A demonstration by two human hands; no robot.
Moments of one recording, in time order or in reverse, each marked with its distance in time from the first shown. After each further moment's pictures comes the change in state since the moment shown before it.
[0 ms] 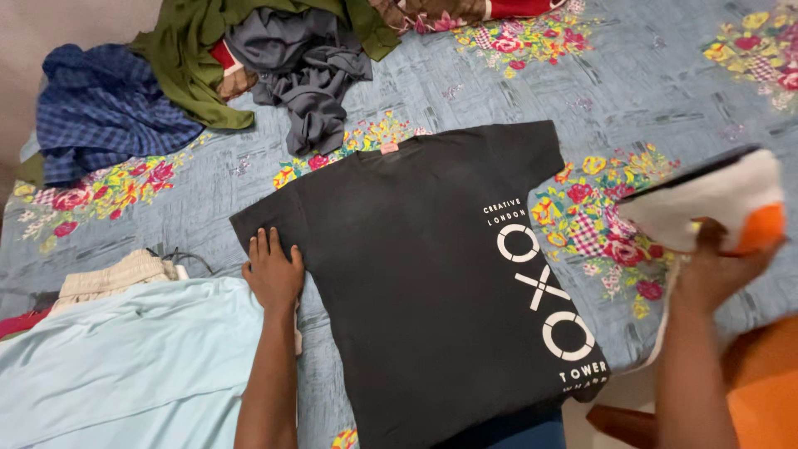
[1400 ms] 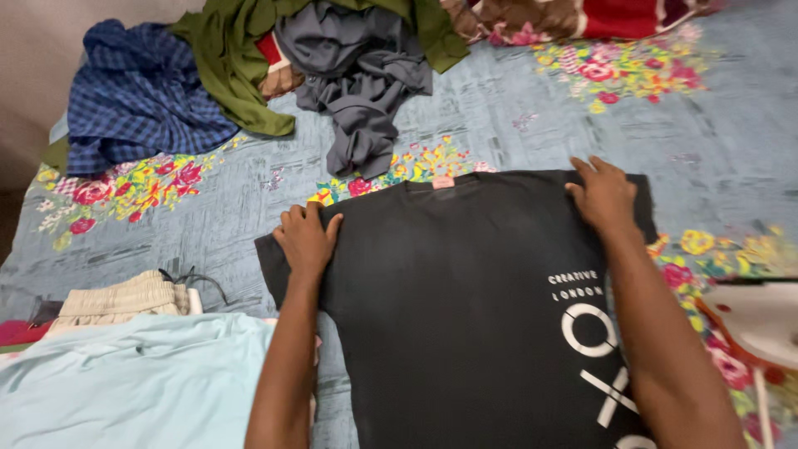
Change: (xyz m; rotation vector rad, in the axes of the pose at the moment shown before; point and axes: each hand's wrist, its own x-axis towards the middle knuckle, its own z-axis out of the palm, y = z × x) left_hand 0.131 0.025 0.057 -0.024 -0.065 0.012; right_hand 0.017 0.109 0.342 -0.850 -0.896 -0.349
